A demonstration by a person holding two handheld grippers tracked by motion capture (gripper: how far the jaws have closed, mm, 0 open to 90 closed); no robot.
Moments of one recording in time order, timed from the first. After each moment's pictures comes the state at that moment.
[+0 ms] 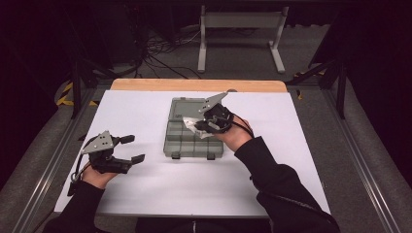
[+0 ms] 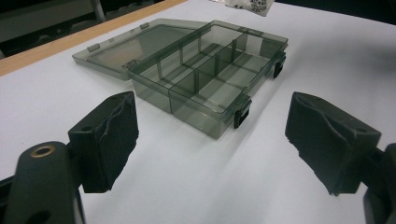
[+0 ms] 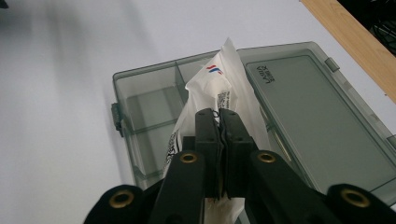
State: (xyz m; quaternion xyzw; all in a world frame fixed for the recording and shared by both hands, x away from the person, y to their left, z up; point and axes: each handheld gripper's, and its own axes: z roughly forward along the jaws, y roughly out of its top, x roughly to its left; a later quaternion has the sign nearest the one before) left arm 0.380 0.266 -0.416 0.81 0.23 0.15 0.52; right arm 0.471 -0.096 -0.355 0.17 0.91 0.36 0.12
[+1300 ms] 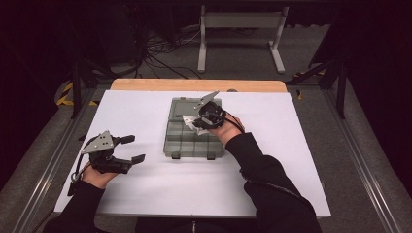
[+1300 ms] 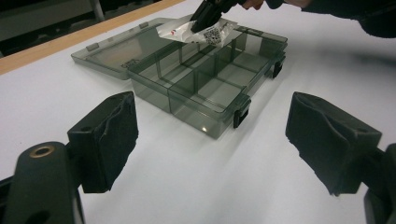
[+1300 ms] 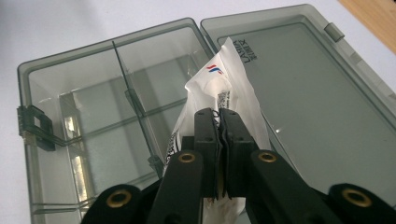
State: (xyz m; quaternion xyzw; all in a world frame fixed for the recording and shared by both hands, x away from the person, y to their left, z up) left arm 0.381 0.266 -0.417 0.81 0.23 0.14 0.52; right arm 0.518 -0.083 -0.400 0.20 0.91 0.34 0.11
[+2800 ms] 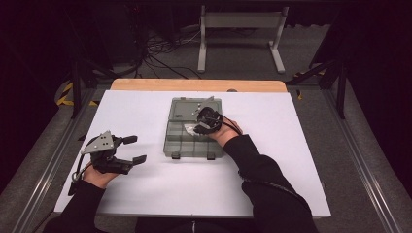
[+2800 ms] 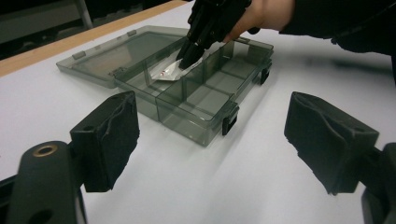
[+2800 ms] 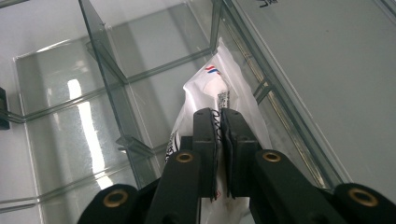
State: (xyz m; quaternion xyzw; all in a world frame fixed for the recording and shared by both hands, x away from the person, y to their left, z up) left arm 0.382 0.264 -0.417 0.80 0.21 0.13 0.55; right arm 0.530 -0.078 -0.433 0.21 0.93 0.29 0.08
